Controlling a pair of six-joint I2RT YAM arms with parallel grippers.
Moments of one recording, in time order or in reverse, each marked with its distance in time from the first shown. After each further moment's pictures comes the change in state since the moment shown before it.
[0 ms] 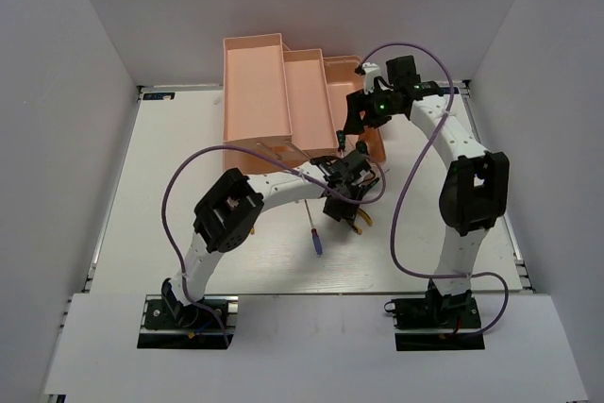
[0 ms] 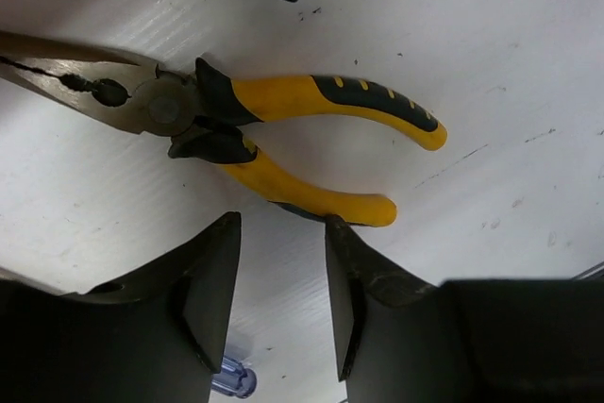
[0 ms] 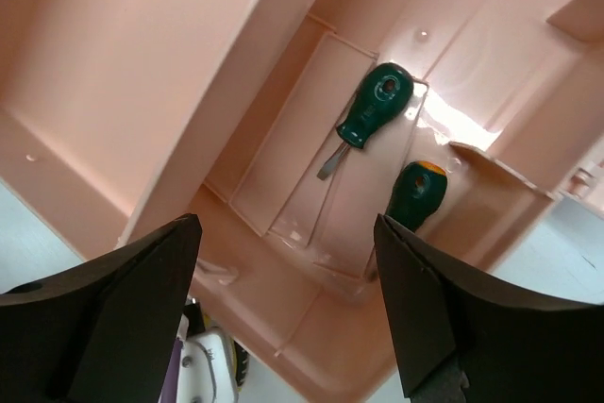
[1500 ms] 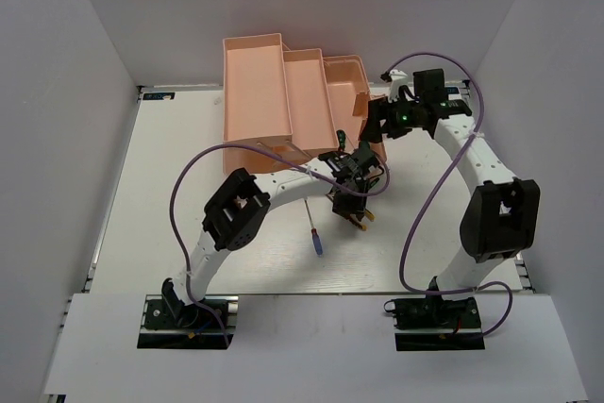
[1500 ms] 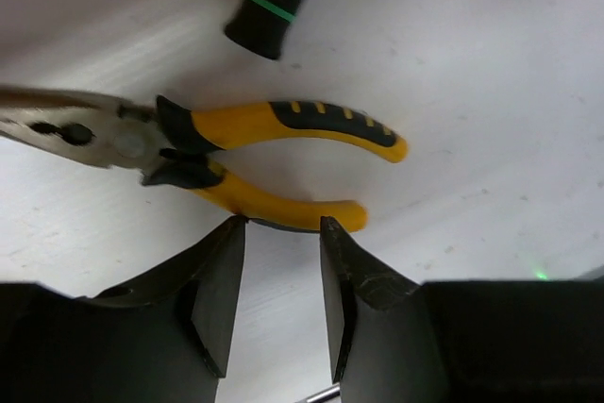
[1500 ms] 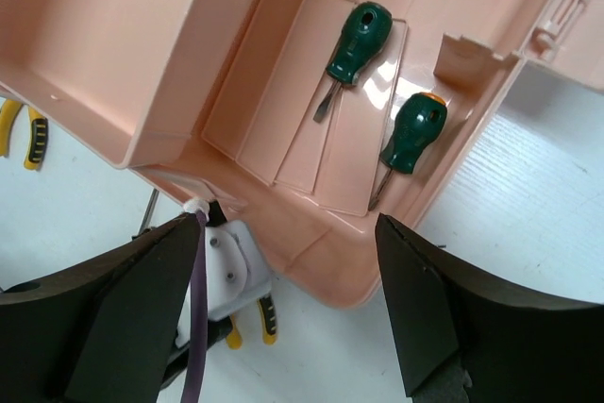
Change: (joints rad) left arm -0.018 0.073 0.156 -0.086 -0.033 -0.196; right arm -0.087 -0.256 -0.286 0.108 -0.013 0.068
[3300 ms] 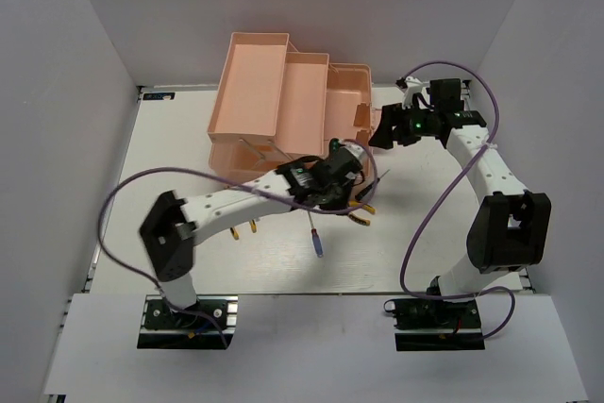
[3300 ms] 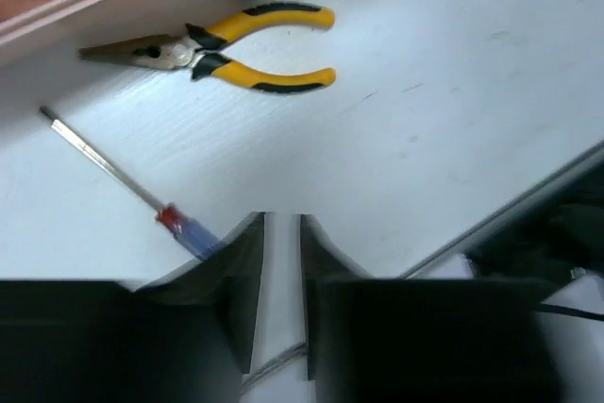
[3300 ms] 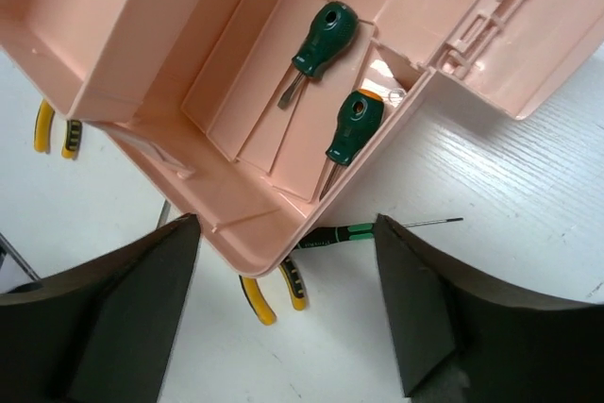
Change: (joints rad) left arm -0.077 -0.426 -0.284 0.089 -0.171 0.146; right arm -0.079 -0.091 -0.124 0.037 -0.094 0.034
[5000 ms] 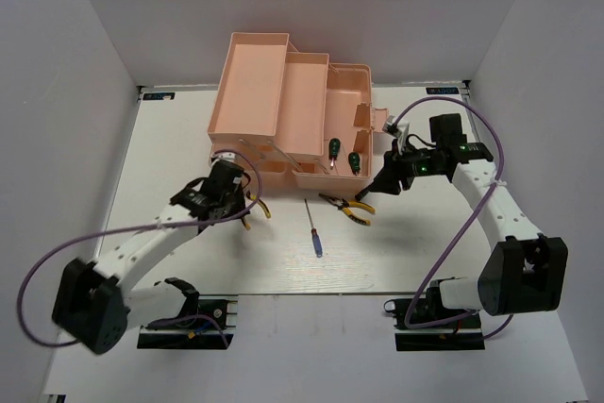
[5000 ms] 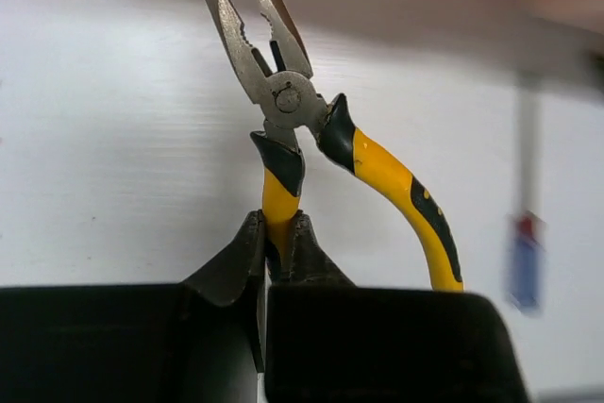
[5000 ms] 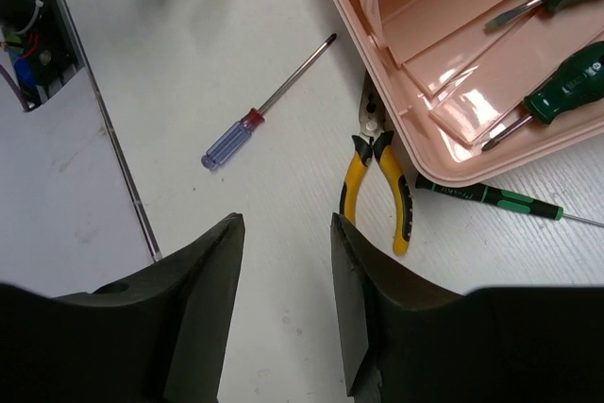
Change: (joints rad) left arm 0.528 -0.584 -0.773 0.115 -0.110 -0.066; right arm 0.026 -0.264 -0.280 -0.200 -0.315 -0.421
